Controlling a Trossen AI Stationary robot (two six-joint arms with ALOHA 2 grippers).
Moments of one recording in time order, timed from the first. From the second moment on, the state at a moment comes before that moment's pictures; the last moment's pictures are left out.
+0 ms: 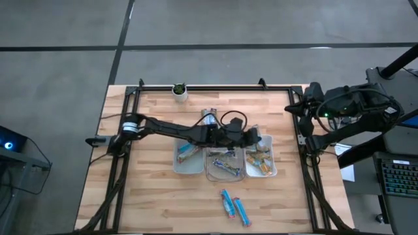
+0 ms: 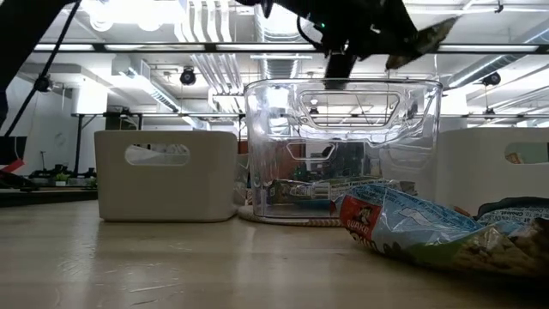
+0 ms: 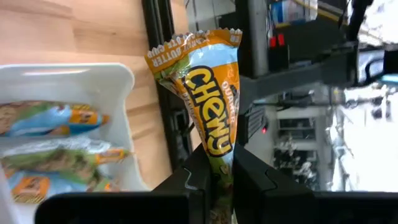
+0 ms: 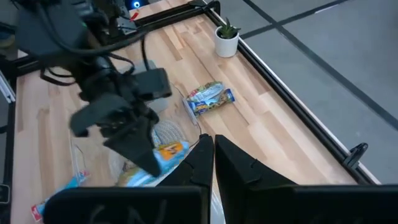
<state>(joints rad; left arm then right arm) -0.07 2.08 1.76 0.03 -0.24 -1.45 0.16 0.96 1.59 -1.33 0.41 0.46</state>
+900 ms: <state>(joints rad) -0.07 2.17 1.78 -0.01 -0.15 -1.50 0.16 0.96 1.59 -1.33 0.41 0.40</state>
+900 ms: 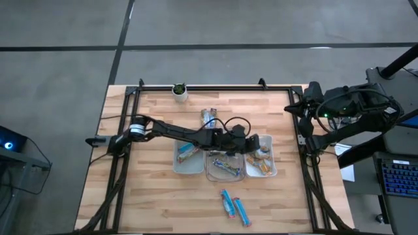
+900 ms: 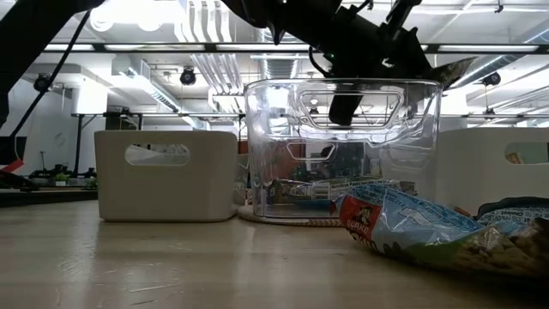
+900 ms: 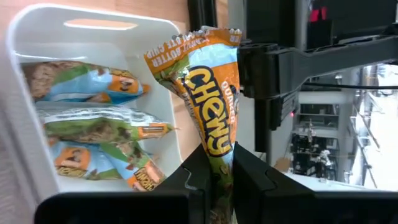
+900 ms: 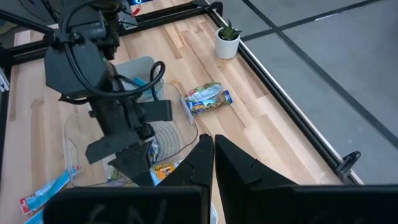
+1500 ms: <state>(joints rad) -0.07 2.17 1.78 -0.11 -0.15 -1.49 0.16 0.96 1.59 -1.33 0.41 0.41</state>
